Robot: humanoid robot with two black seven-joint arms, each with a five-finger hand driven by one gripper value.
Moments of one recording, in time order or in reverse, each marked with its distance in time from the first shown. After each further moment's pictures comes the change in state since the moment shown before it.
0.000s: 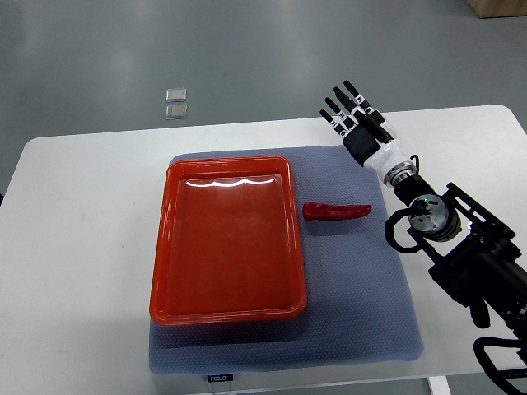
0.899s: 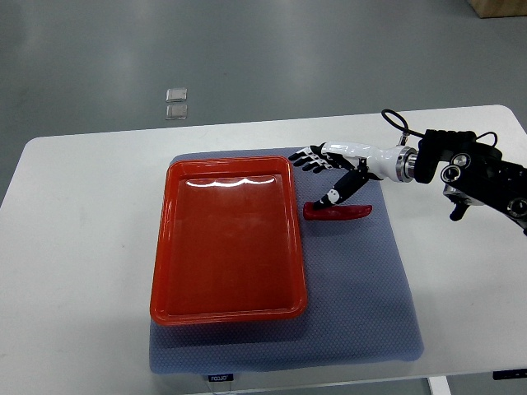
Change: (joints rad) left arm 0.000 0.000 0.000 -0.001 0.001 0.000 0.000; right arm 0.327 -0.411 -0.725 0.220 -0.882 0.098 -0.062
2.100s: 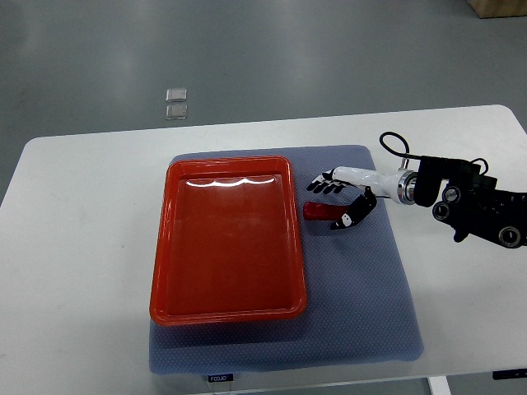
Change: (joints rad) left arm 0.000 0.000 0.000 0.000 0.001 0.000 0.001; right arm -0.020 0.011 -0.167 0.023 -0.124 -0.218 -0.028
